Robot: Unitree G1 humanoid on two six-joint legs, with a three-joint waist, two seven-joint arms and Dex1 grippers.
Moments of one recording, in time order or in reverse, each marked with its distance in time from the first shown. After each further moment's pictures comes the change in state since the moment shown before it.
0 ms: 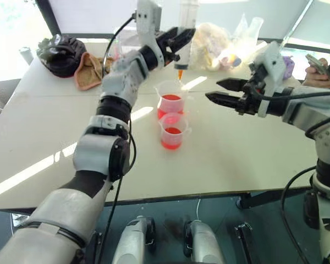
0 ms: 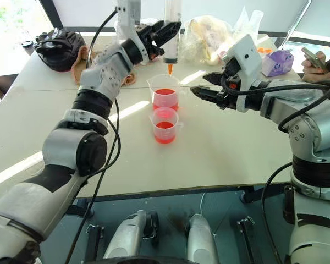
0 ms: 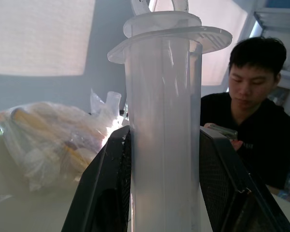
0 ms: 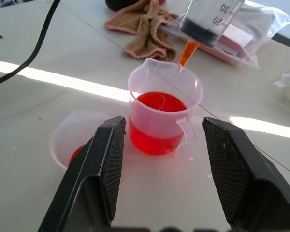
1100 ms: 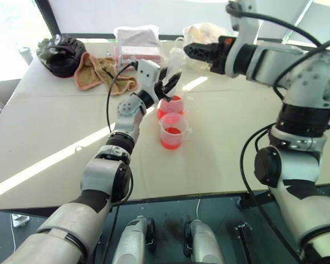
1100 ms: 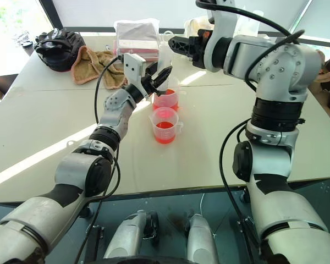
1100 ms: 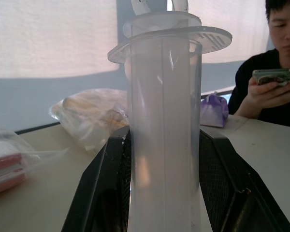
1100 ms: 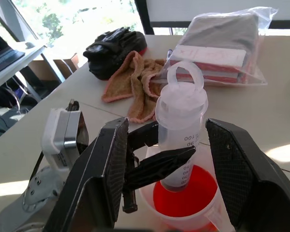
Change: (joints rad) left arm 0.220 -0.049 -0.073 0.164 0.168 -0.525 0.103; right arm -0.472 0.386 -0.099 0.476 0.045 0.201 -0.452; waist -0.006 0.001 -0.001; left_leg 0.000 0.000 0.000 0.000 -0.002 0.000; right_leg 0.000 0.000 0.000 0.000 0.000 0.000
